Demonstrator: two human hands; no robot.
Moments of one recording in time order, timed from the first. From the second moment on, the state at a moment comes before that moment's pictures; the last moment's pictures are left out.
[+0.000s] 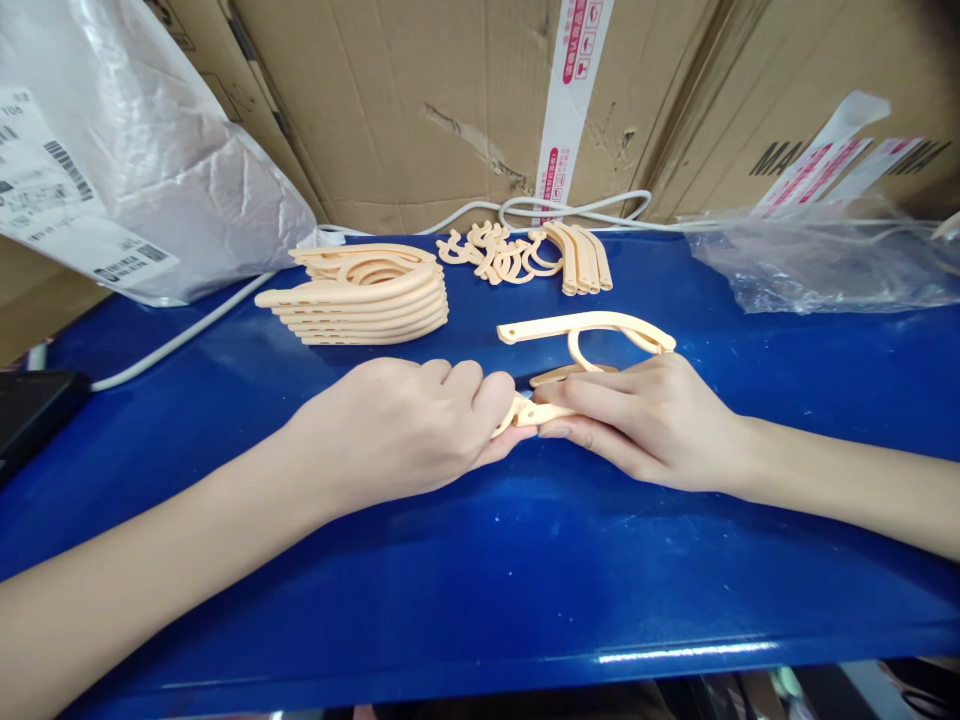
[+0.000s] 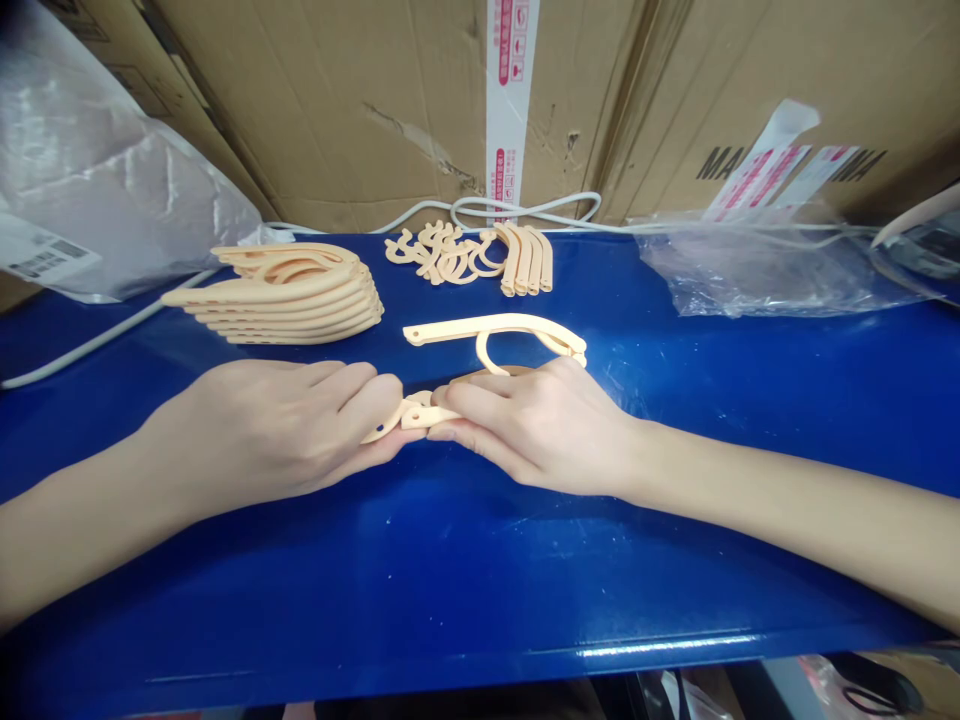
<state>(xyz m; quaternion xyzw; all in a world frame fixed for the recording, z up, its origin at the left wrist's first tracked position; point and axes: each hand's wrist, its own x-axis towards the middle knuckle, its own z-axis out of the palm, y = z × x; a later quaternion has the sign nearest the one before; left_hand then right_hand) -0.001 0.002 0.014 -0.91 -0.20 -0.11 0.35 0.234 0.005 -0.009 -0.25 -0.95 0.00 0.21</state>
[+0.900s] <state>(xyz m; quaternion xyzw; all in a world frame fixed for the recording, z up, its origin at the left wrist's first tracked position) 0.001 0.002 0.012 -0.91 -0.18 -0.13 0.35 0.234 0.006 -0.009 -0.25 -0.95 0.00 0.19</state>
